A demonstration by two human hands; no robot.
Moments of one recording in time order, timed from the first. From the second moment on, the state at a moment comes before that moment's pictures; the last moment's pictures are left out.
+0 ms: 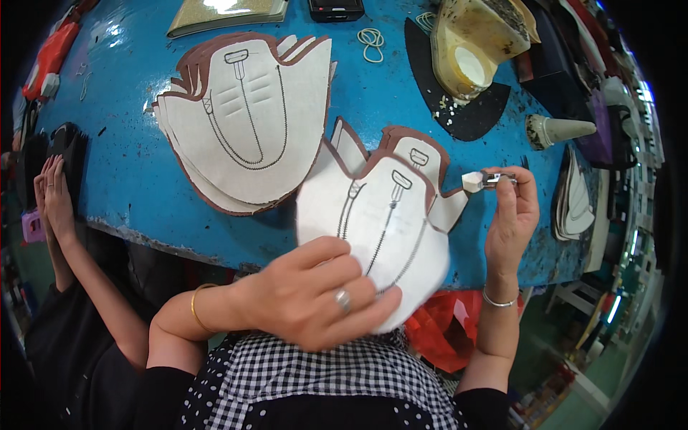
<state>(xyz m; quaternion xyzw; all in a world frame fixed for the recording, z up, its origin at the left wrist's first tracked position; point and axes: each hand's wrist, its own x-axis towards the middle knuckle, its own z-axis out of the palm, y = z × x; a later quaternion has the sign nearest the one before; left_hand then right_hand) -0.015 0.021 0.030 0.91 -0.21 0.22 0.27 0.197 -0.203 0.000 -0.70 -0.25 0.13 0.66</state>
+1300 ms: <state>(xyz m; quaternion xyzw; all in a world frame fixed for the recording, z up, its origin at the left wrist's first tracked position) 0.004 0.000 -0.007 0.94 -0.18 0.14 0.25 0.213 -0.166 0.019 -0.78 -0.34 0.05 0.52</state>
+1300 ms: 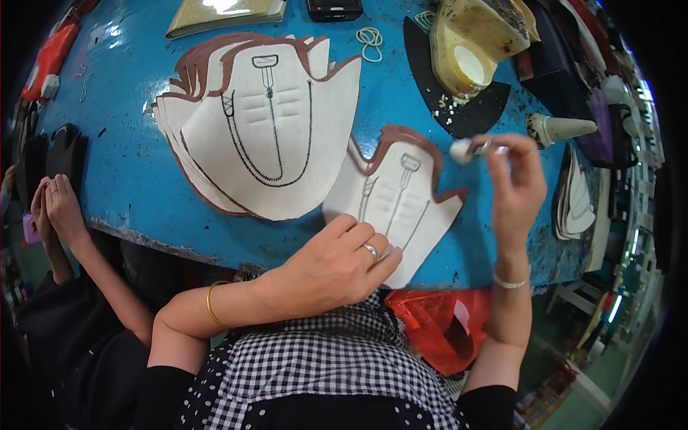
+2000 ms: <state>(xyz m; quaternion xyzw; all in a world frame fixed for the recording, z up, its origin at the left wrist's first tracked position) -0.034 0.094 0.022 0.95 0.00 0.27 0.14 0.273 -0.149 0.013 -0.75 -0.28 0.06 0.60</state>
